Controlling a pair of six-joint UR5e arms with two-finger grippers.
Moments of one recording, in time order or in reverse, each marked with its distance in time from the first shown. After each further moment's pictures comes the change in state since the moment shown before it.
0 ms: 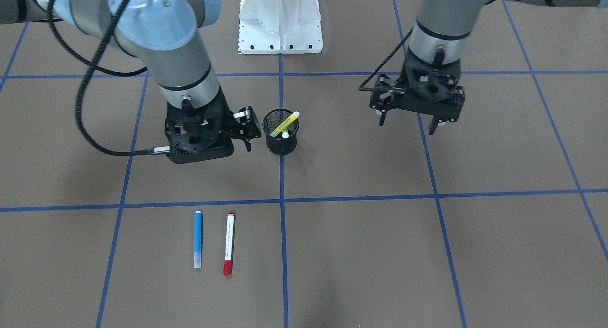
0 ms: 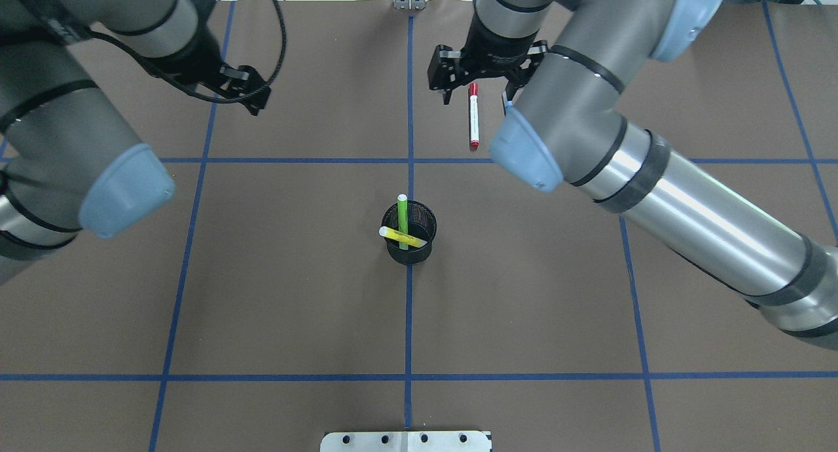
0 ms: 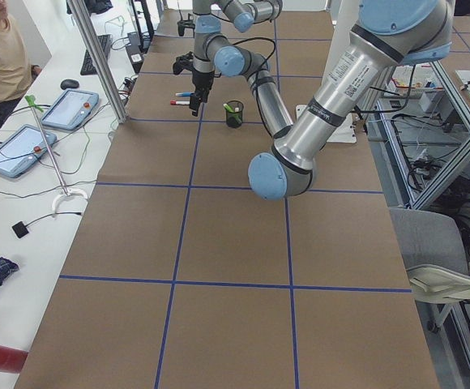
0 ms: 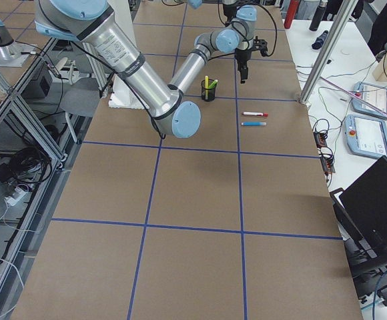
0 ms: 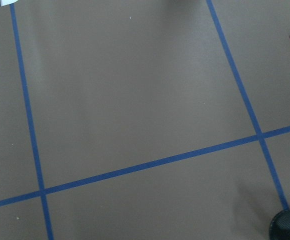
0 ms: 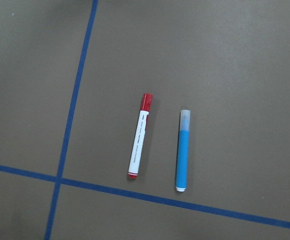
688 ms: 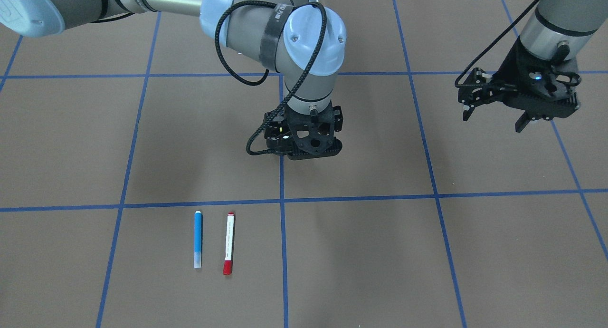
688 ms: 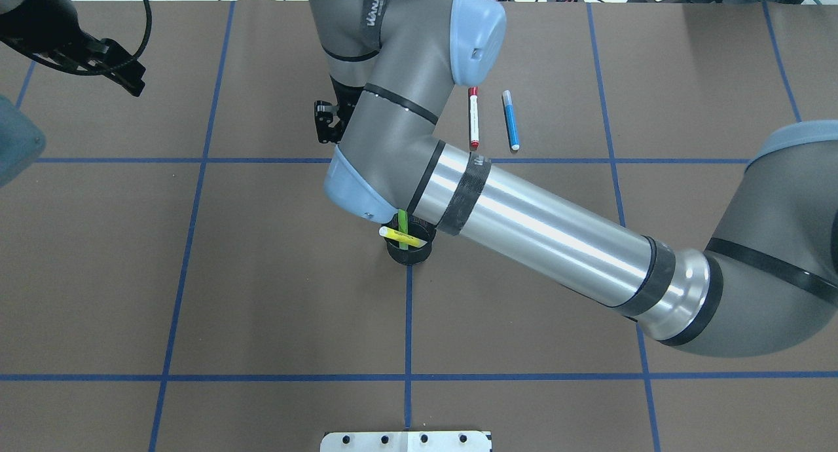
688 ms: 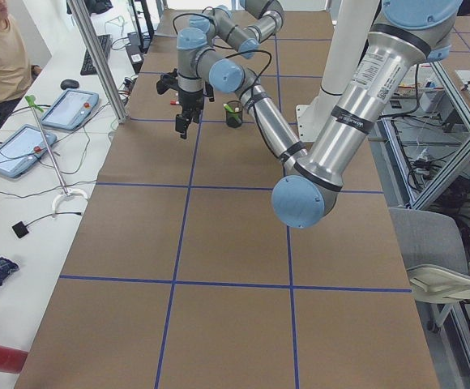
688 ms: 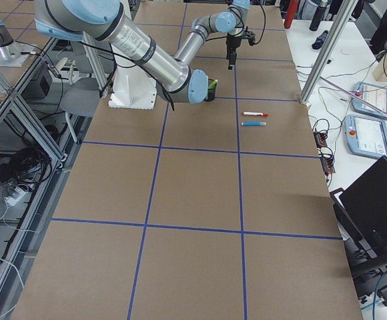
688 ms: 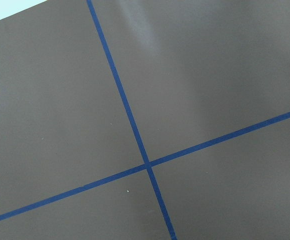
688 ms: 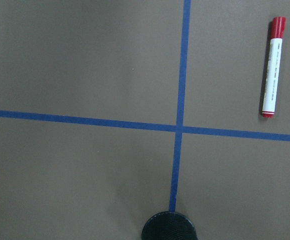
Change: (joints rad) left arm -0.175 0.143 -0.059 0.030 -0.113 0.216; right arm -0.157 0.264 -0.350 -0.043 -0.018 0.026
